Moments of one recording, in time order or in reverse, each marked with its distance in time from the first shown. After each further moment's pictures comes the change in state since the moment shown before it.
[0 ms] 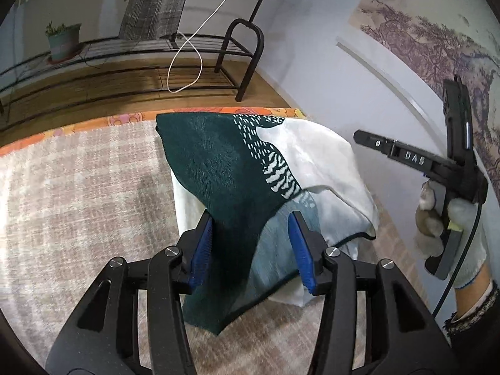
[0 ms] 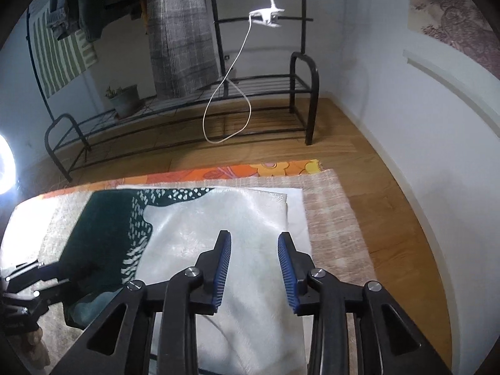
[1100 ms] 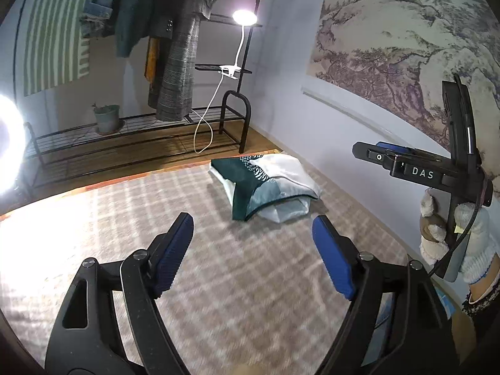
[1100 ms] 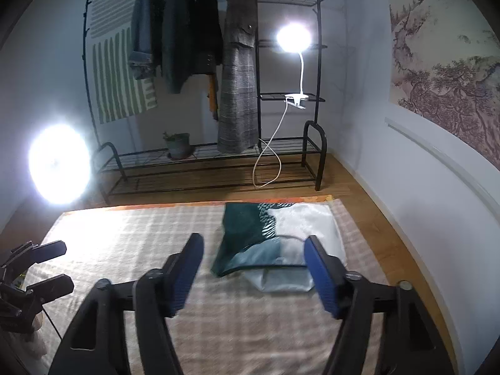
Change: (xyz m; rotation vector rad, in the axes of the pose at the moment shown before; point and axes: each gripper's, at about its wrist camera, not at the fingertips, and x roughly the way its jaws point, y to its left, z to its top) left arm -0.322 -0.016 -0.130 0.174 -0.269 0.047; right arm -0.282 0.180 -0.095 -0.038 -0.252 -0.014
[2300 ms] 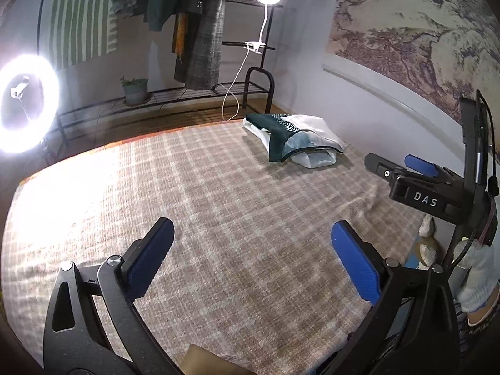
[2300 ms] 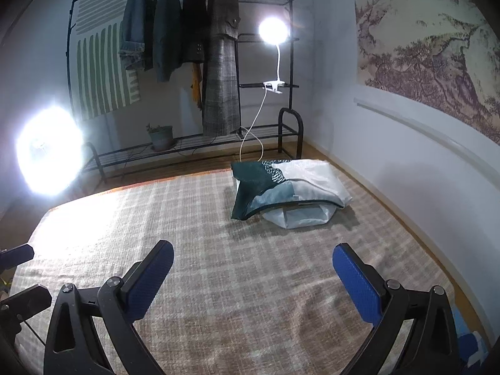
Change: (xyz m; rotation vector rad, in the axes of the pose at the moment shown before) left arm -0.041 0.042 -0.092 -0.018 0.084 0.090; right arm -0.029 0.099 -0.121 0.105 -0.020 -0.161
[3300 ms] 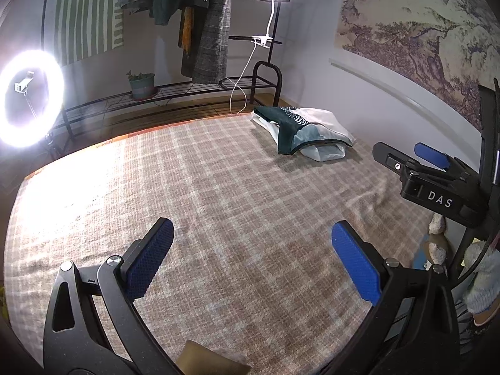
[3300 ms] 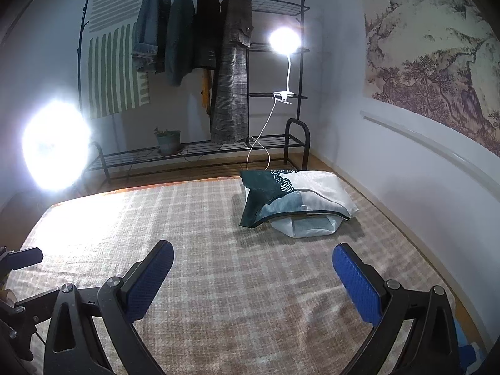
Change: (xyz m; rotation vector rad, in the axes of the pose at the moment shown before) left arm 0.005 0.004 -0.006 0.005 0.018 0.035; right arm -0.003 0.016 -0.002 -0.049 -0.051 0.013
